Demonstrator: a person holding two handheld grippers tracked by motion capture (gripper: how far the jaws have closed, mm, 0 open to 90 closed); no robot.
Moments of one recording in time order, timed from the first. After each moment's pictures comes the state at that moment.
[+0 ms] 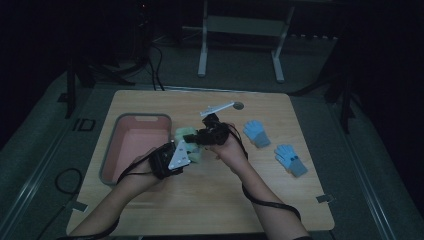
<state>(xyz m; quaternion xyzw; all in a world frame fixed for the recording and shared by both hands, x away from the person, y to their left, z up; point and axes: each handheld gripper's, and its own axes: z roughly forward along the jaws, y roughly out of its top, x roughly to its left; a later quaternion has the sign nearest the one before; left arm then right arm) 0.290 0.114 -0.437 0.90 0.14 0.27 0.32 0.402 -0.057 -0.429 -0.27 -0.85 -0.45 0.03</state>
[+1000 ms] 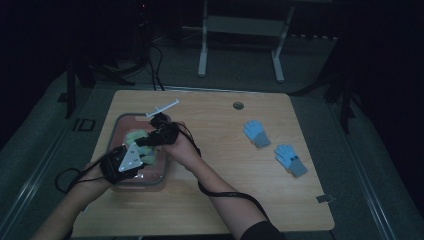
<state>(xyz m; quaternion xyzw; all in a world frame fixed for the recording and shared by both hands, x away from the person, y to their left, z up) 0.274 0.224 -0.454 0.90 0.20 0.27 0.26 0.400 0.077 -0.442 -0.22 -0.87 -0.44 0.08</state>
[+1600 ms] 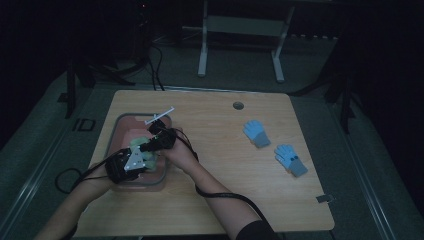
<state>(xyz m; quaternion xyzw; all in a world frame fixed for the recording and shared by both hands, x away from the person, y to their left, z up) 0.295 0.225 -0.488 0.92 0.19 0.23 0.24 0.411 0.088 -0.483 -0.24 -0.88 -0.40 0.07</state>
